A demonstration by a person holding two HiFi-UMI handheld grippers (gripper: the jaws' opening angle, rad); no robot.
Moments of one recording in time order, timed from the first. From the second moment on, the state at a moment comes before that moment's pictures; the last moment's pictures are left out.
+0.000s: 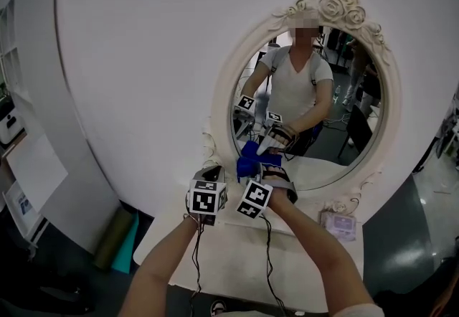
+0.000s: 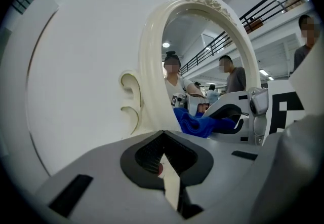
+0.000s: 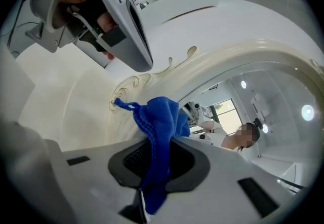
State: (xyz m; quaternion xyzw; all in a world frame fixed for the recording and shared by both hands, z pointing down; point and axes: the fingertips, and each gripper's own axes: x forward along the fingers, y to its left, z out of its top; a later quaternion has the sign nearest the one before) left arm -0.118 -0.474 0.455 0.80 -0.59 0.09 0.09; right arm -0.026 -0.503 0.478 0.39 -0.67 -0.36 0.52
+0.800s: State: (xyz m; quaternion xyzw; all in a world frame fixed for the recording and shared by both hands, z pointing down) left arm -0.086 -0.475 0.448 0.81 -0.57 0.12 0.07; right arm 0.015 -0.484 0.455 0.37 -0.69 -0.34 0.52
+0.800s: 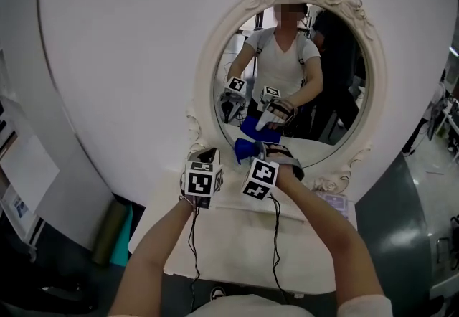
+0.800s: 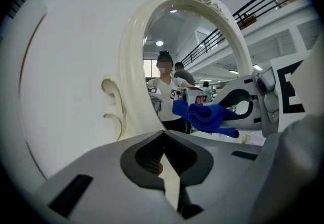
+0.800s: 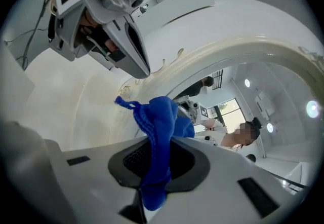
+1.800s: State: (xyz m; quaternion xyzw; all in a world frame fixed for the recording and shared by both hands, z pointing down) left arm 0.014 -0.478 0.075 0.83 -0.54 -0.02 -0.14; right arm 0.108 -0.476 0.059 0.50 -0.49 -0.52 0.49
